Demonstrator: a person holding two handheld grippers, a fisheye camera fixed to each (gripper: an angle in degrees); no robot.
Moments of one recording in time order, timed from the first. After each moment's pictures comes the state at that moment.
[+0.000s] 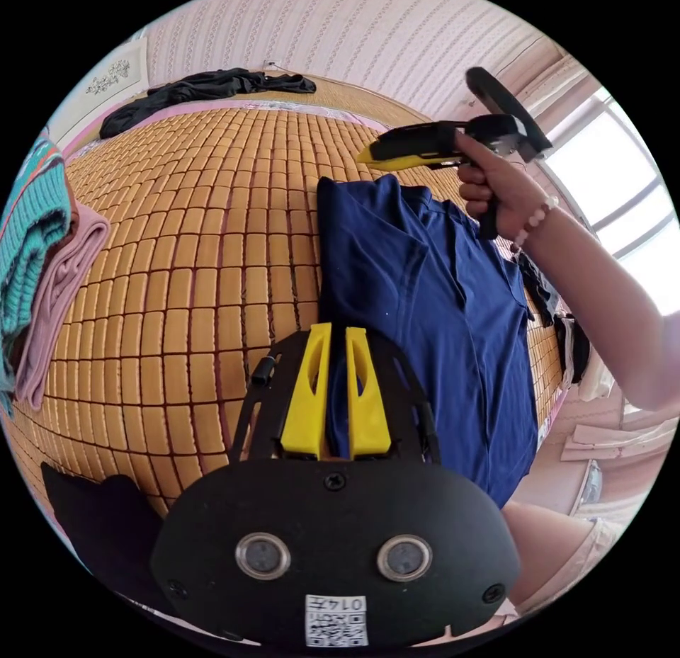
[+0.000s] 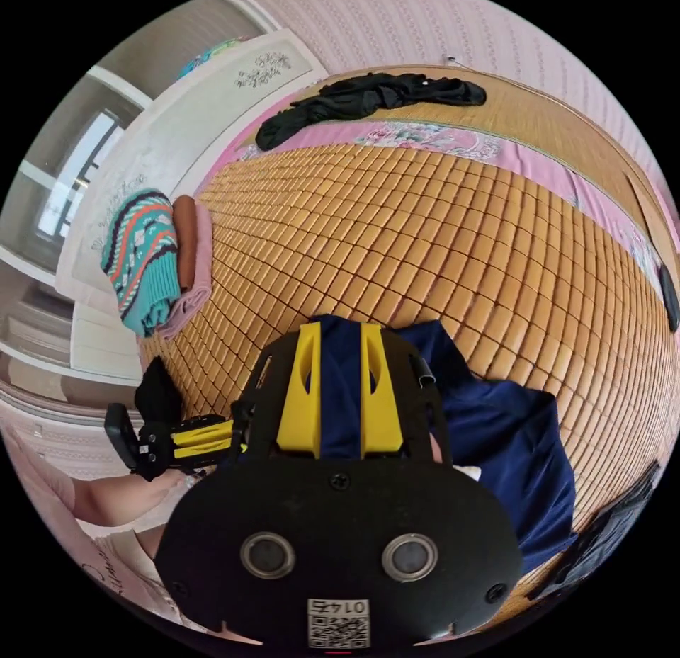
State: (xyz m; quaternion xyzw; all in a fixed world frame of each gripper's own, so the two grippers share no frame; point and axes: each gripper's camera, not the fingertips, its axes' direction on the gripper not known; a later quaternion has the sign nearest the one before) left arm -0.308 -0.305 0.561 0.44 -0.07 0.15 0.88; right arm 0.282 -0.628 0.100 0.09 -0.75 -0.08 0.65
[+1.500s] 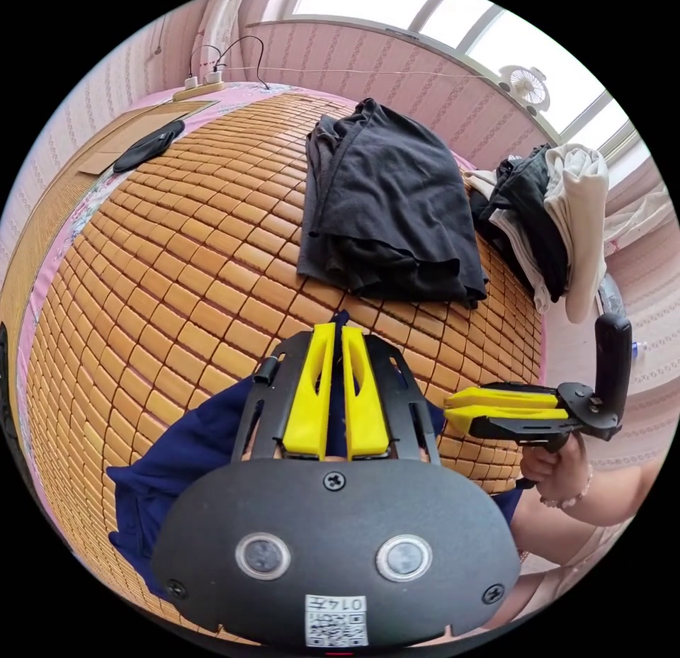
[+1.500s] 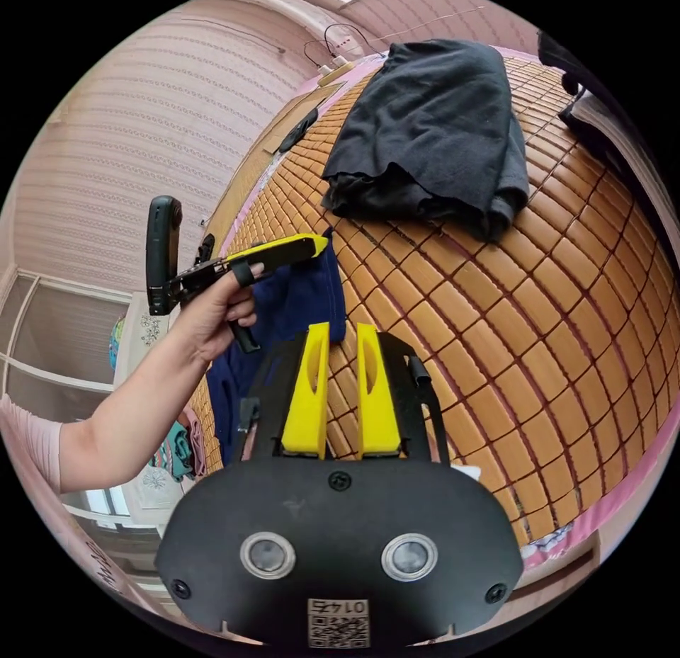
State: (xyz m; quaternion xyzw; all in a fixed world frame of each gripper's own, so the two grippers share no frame) left arm 0.205 -0.597 0.792 0.23 -0.20 0.54 0.79; right arm 0.282 -0.222 0.473 -0.10 -0.72 0.40 0.56
